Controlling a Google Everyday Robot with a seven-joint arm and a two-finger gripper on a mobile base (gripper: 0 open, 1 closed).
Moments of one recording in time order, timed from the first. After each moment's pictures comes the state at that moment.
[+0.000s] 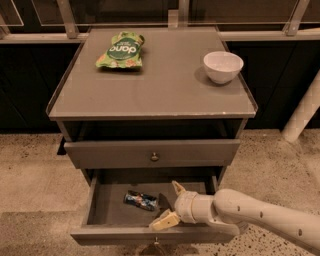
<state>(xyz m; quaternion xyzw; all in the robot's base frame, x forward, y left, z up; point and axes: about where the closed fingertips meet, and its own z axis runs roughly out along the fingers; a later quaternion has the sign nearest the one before) 0.484 -0.025 0.485 -0.43 0.76 0.26 0.40</state>
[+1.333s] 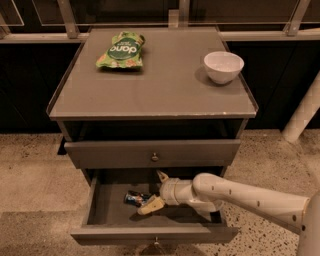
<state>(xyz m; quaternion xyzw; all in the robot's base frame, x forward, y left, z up) 0.558 0.025 0.442 -0.46 0.74 0.29 0.41</state>
